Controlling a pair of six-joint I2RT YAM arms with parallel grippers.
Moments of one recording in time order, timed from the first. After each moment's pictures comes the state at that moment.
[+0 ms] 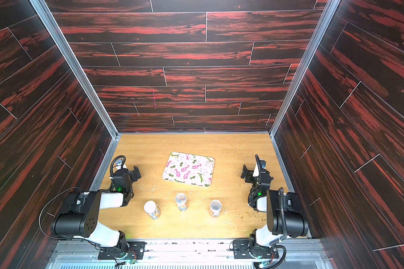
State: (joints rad) left arm 0.02 1.55 0.41 0.75 -0.37 -0.13; right arm -0.09 1.55 0.31 1.02 -0.09 0.08
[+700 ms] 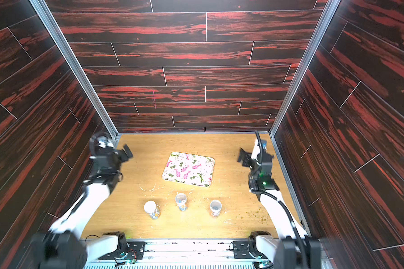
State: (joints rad) left arm 0.01 1.10 0.87 0.00 -0.29 -0.24; right arm 0.16 1.07 0.81 0.01 0.04 0.22
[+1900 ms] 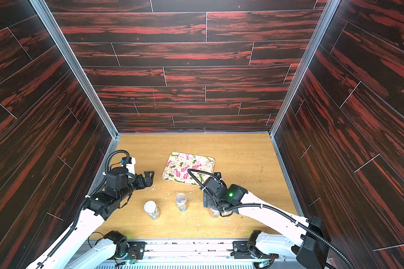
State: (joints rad) left arm -0.33 0.83 0.71 -0.43 -0.05 -0.43; right arm 1.01 1.18 0.94 -0.97 0.26 0.85
